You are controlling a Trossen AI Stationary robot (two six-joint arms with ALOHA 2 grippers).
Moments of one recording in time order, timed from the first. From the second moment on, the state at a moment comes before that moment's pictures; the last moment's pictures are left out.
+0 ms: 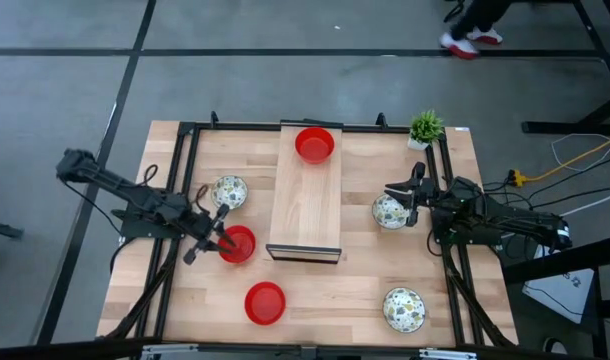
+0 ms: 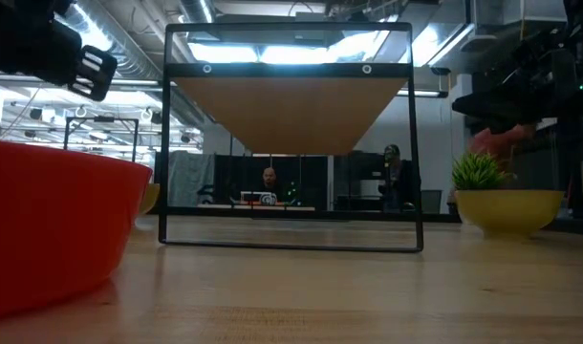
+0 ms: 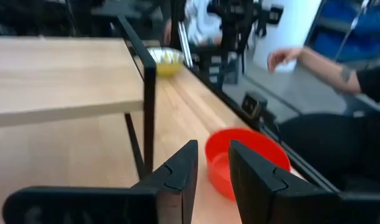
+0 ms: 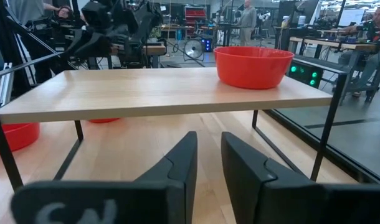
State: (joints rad) left arm -0.38 0.47 0.15 0.10 0.10 -0.11; right arm -0.22 0.05 0.01 0.02 0.02 -0.03
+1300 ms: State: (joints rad) left arm -0.70 1.04 0.34 -0.18 -0.27 -0.36; right arm -0.22 0.05 0.01 0.02 0.02 -0.03
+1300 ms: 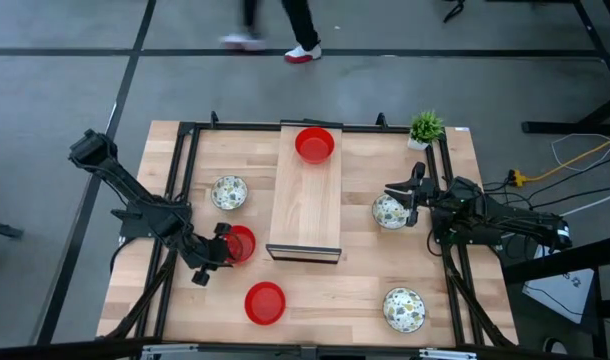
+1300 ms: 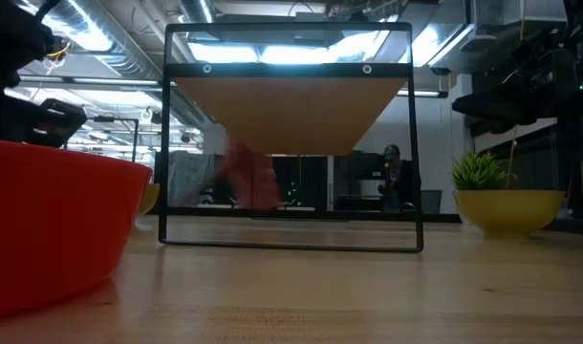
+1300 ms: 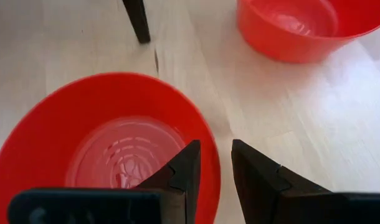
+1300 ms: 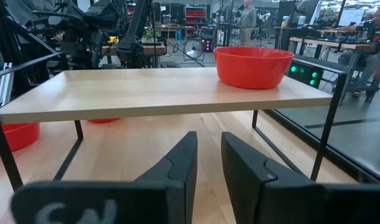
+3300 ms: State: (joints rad) left arm -0.77 0.84 0.34 -0.15 -0.44 -0.25; right arm -0.22 0.05 0.01 0.02 0.02 -0.03
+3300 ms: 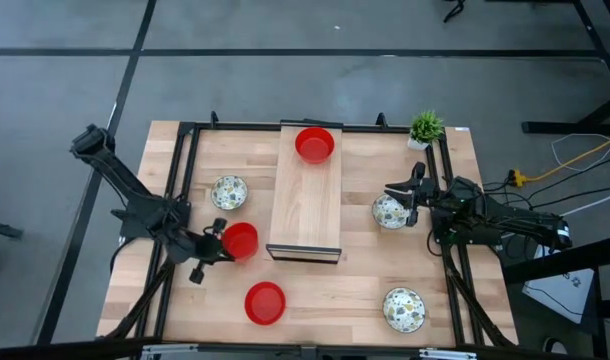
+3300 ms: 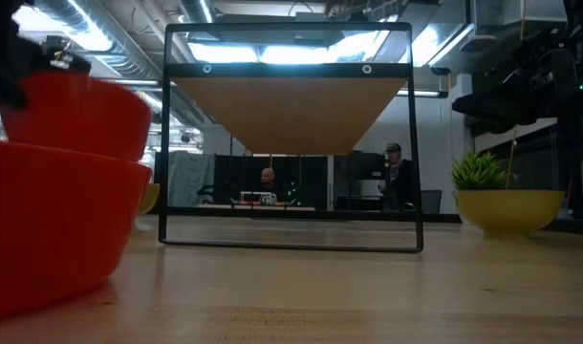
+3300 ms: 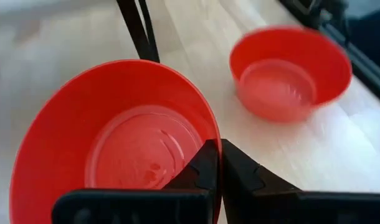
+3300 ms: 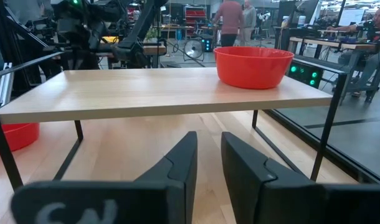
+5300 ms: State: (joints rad) left arm -0.11 1.21 1.13 0.04 -0.63 0.31; right arm -0.22 0.05 0.01 0.02 0.02 -0.03
